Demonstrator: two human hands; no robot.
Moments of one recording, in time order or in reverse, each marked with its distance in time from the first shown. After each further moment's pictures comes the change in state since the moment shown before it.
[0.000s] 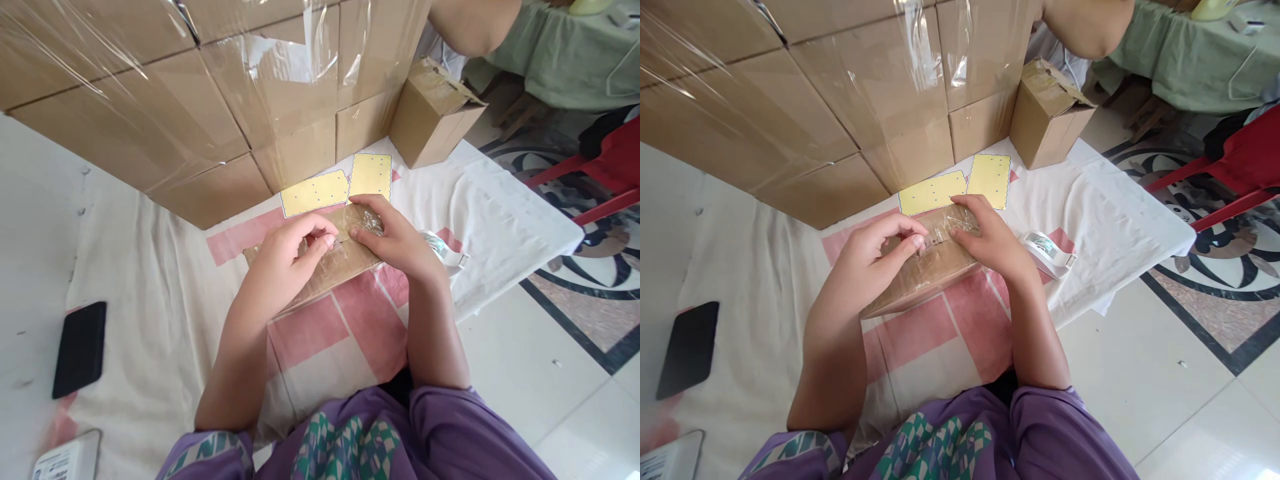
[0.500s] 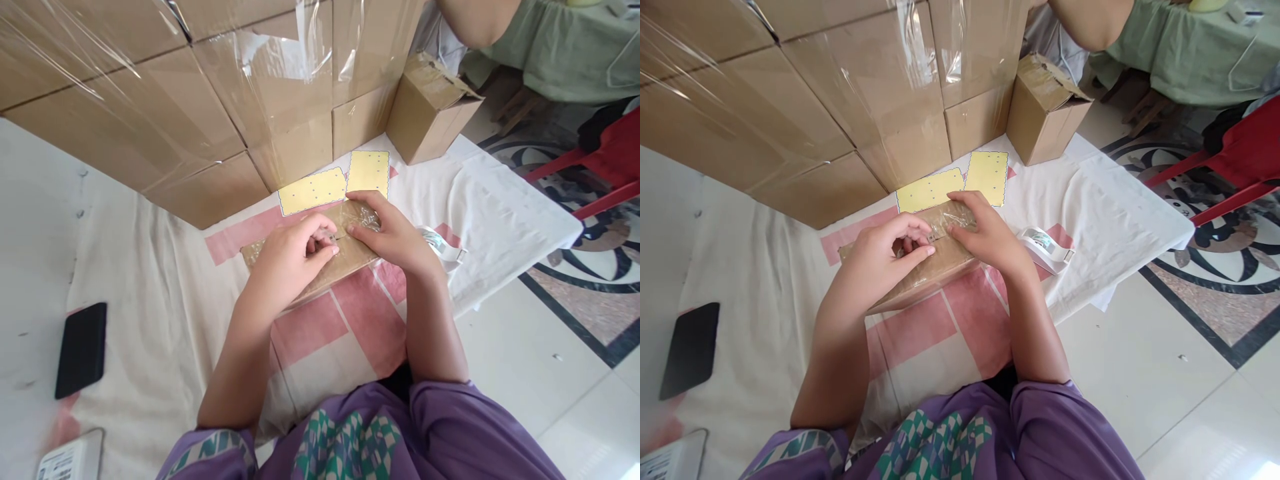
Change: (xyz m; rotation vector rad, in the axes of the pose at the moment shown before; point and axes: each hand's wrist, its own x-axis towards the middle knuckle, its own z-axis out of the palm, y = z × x) left_hand 0.003 -0.001 0.008 0.132 -0.059 -0.027; right_hand 0.000 0.004 0.002 0.007 0.024 -0.018
